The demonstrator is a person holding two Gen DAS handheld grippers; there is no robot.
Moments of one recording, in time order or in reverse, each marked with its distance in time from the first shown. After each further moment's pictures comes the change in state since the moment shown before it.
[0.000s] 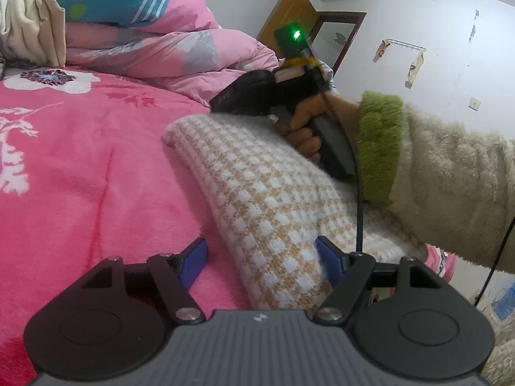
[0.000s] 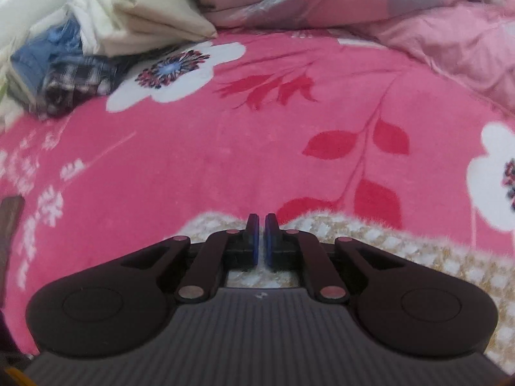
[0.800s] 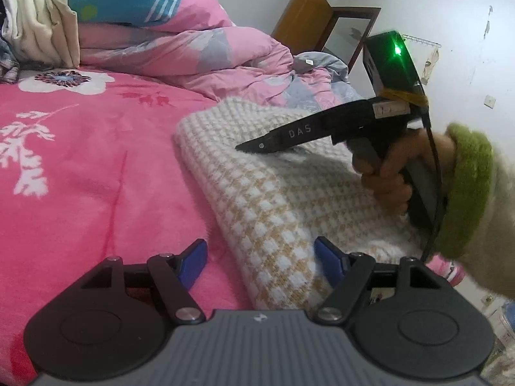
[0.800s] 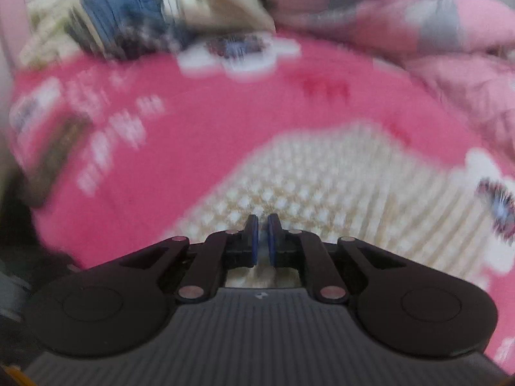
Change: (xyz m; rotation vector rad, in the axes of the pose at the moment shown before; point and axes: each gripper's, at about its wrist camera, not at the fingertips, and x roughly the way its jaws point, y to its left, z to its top) left arm -0.005 -0.007 0.007 -0.012 0.022 0.069; right arm -0.081 0.056 -0.060 -0.167 0.014 0.024
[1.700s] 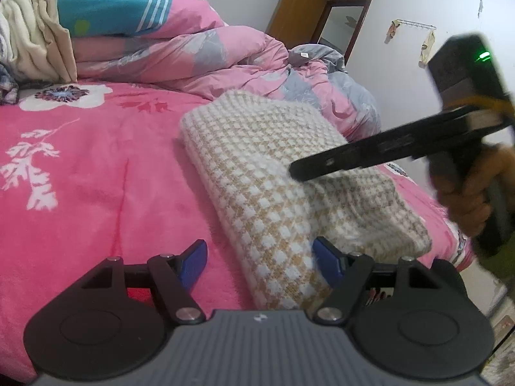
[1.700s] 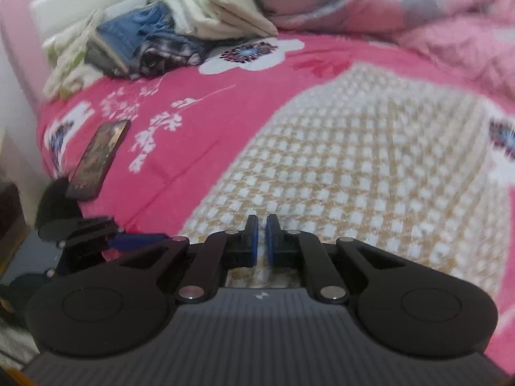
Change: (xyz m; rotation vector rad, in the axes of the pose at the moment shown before) left arm -0.009 -0.011 0.000 0.069 0.016 0.040; right arm -0.071 0.021 -0.047 0.108 -0.045 0.067
